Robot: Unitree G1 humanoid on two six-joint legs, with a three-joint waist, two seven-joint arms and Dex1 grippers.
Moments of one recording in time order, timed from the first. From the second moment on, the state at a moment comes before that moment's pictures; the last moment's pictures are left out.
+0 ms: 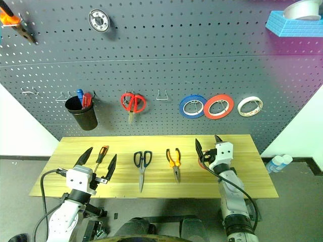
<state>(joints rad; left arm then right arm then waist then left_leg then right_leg) 0.40 0.19 0.04 -0.12 -0.01 -0.46 -0.24 -0.06 -0.18 -0.13 0.44 0.19 -0.39 0.40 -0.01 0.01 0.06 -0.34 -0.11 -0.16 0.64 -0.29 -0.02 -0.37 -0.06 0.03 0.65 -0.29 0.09</state>
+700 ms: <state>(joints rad) 0.40 0.19 0.04 -0.12 -0.01 -0.46 -0.24 -0.08 -0.18 -0.15 0.52 0.20 -0.45 0.41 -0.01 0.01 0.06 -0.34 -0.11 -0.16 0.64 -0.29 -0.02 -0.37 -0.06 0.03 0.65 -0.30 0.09</state>
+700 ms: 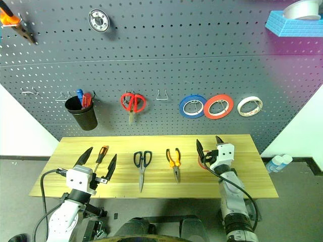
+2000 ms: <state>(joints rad) 0.36 0.07 -0.28 0.10 0.10 -0.50 -0.25 -0.10 -0.18 -0.14 0.55 0.18 -0.46 0.41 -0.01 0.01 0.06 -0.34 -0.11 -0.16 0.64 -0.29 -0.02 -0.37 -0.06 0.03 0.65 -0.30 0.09</state>
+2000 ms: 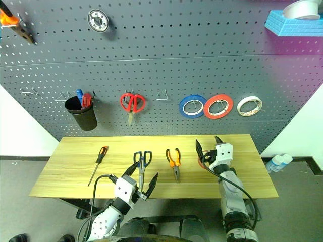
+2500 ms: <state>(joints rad) 0.36 0.04 -0.38 0.16 0.16 -0.50 -0.23 -0.10 -0.17 -0.13 0.55 0.18 -0.46 0.41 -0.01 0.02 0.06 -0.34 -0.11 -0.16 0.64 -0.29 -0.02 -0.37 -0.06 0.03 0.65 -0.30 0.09</state>
